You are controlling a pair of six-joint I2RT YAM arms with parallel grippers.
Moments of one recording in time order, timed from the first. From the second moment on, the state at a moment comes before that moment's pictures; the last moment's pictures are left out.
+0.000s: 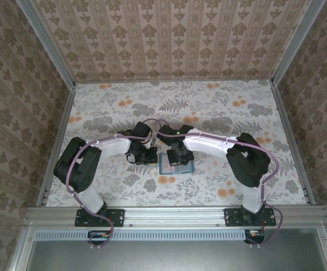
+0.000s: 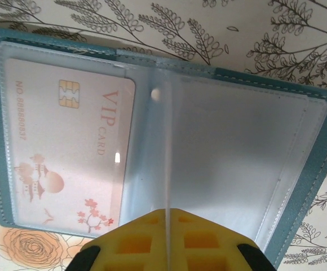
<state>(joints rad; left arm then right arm) -0.61 1.69 0.89 -0.49 0.42 -0.55 0.82 1.89 1.35 -0.94 0.05 0.66</state>
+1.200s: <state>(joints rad) -0.64 1.68 0.99 -0.59 0.43 -0.56 0.74 1.74 1.18 -0.90 0.03 0.63</state>
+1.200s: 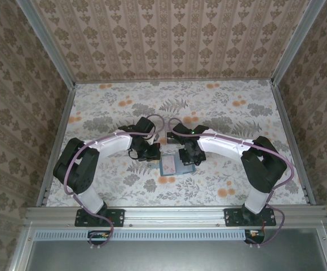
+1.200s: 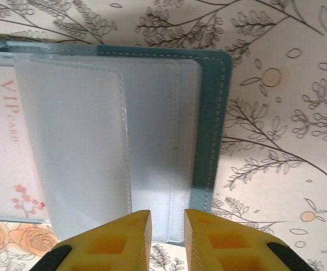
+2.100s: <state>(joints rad) -0.74 1.86 1.14 -0.50 0.52 -0.62 0.71 1.66 1.21 -0.87 -0.04 0.63</state>
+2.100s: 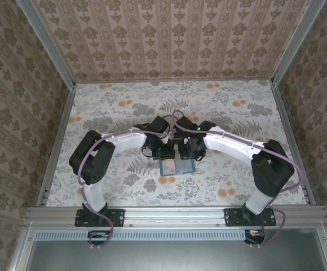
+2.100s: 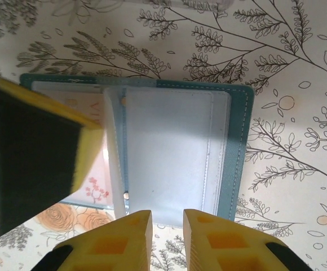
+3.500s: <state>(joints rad) -0.67 1.73 0.98 -0.51 0.49 -0.62 0.65 1.83 1.07 -0.44 -0.42 0.76</state>
